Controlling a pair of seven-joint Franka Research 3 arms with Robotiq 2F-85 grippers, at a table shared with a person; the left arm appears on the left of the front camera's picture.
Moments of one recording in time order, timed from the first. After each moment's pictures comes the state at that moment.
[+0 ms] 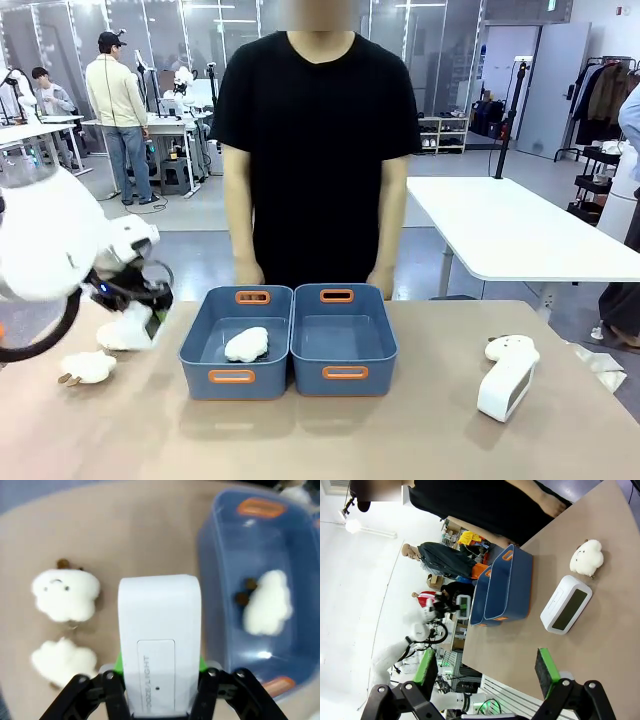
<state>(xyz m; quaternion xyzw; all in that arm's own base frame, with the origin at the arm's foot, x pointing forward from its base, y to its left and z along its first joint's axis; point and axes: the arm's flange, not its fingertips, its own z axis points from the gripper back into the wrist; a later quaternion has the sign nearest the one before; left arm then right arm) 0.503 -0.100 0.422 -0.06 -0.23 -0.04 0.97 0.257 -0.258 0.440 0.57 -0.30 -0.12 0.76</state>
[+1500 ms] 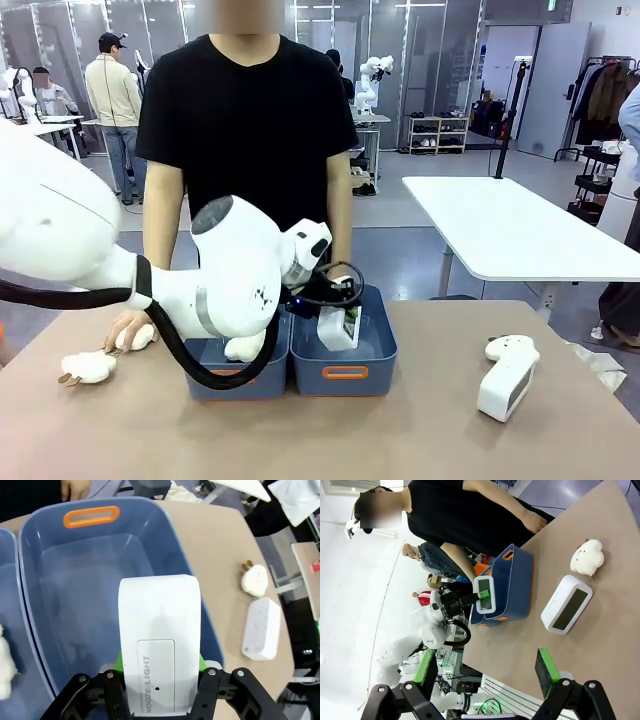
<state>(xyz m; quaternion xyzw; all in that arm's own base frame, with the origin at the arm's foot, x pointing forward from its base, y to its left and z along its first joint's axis) 0.494 -0.409 0.383 -0.25 -0.28 -0.11 0.92 0.257 -0.258 0.440 0.57 -0.30 -0.12 0.76</state>
